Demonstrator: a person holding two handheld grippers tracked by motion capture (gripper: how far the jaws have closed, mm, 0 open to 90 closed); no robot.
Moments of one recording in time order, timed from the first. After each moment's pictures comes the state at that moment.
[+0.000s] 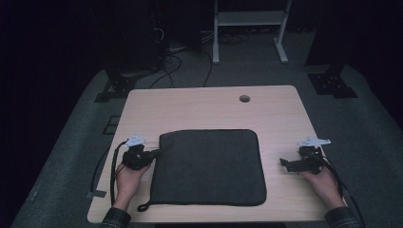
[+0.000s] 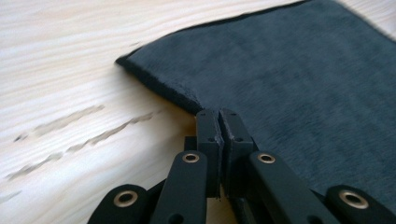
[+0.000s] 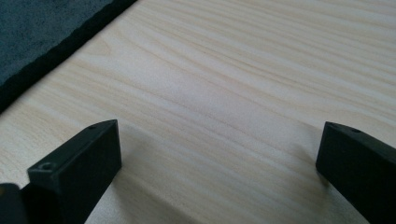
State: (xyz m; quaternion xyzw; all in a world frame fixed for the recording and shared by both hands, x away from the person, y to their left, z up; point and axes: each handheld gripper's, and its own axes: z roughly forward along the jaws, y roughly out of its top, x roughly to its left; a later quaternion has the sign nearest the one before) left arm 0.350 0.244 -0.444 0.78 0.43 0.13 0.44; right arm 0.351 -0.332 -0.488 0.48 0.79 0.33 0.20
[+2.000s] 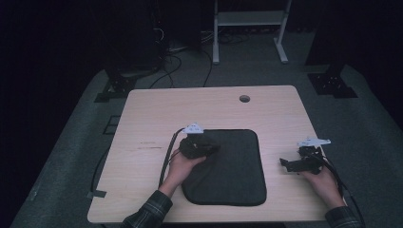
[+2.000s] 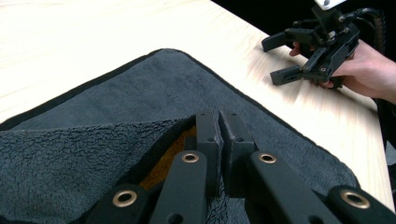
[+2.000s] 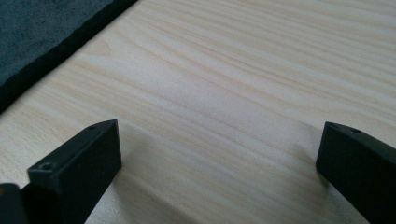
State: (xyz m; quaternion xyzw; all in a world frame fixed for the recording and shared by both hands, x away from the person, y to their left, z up) left arm 0.382 0.078 -0.428 0.81 0.30 0.01 0.51; right arm 0.351 -0.332 -0.488 0.48 0.79 0.33 0.20
